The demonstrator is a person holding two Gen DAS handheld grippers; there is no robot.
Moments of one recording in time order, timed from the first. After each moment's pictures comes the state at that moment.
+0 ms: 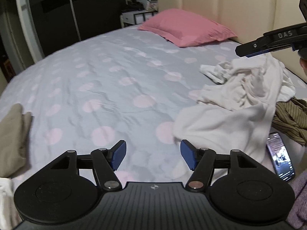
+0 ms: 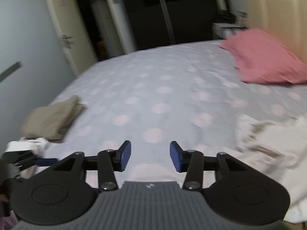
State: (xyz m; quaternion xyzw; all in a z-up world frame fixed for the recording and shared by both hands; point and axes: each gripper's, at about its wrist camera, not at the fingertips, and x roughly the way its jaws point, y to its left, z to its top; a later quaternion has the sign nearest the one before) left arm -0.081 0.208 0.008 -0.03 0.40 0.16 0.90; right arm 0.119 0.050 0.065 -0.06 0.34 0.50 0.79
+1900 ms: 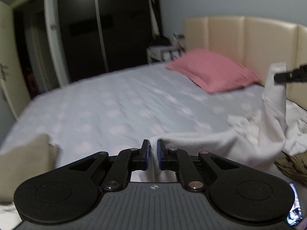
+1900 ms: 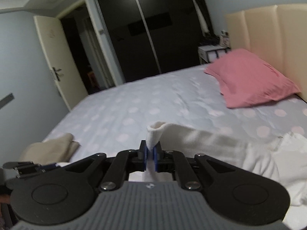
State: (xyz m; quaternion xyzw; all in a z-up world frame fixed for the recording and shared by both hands) left arm -0.099 0.260 0.101 -0.01 0.27 0.27 0.92; right arm 0.124 0.055 0.134 0.02 0.27 0.51 0.81
